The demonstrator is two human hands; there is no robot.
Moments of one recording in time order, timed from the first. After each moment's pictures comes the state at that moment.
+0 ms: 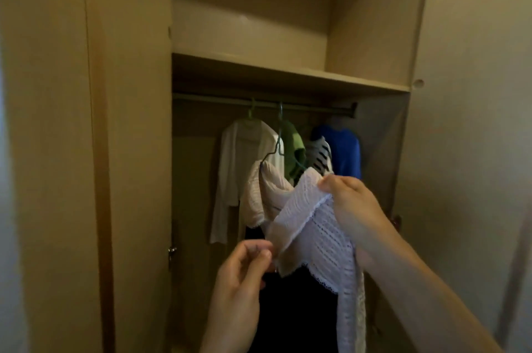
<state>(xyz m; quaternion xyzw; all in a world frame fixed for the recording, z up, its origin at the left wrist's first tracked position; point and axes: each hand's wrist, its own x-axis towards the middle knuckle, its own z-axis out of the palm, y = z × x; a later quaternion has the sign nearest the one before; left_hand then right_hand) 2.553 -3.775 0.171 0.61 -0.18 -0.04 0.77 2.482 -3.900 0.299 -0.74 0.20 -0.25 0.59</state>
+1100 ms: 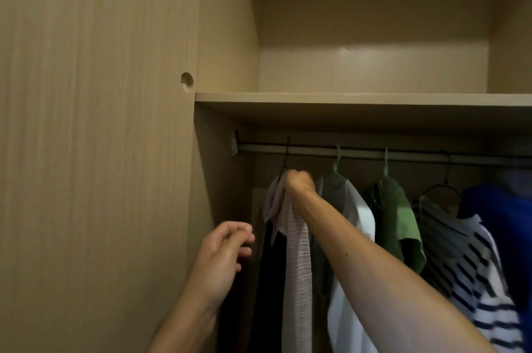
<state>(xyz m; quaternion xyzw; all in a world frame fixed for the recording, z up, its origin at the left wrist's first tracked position) 2.787 -3.846 0.275 0.69 0.01 0.22 0.69 2.965 -3.959 0.367 -0.78 0.00 -0.12 0.61</state>
